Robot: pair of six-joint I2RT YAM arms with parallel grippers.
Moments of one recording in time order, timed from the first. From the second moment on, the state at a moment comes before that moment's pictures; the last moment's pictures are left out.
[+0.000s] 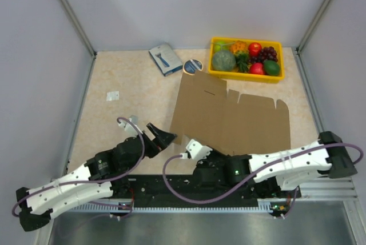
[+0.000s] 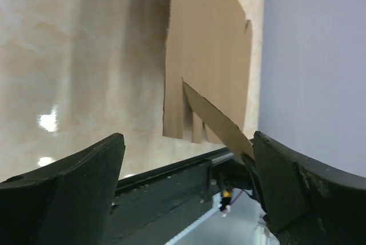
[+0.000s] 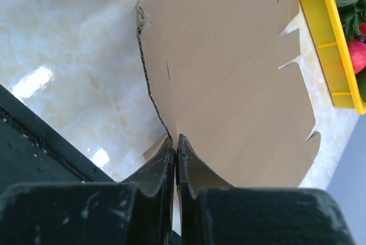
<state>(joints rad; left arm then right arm) -1.07 0.43 0.46 -0.48 -0.42 -1.29 1.68 1.35 1.00 -0.88 0.95 0.43</state>
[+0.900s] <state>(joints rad) -1.03 0.72 0.59 -0.28 -0.15 -1.70 1.57 1.29 1.06 -0.62 0.94 0.10</state>
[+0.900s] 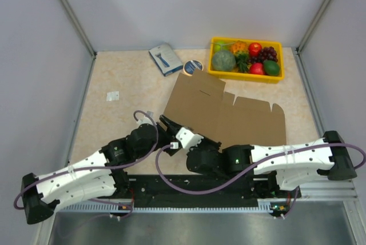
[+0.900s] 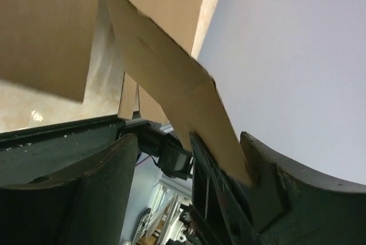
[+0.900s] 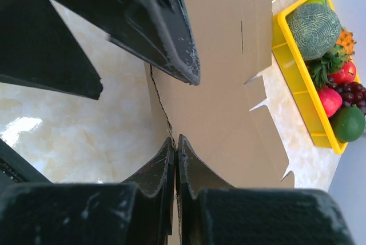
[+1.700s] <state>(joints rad) -0.95 0.72 0.96 -0.58 -0.17 -0.63 1.20 1.05 1.54 -0.76 0.30 0.02</state>
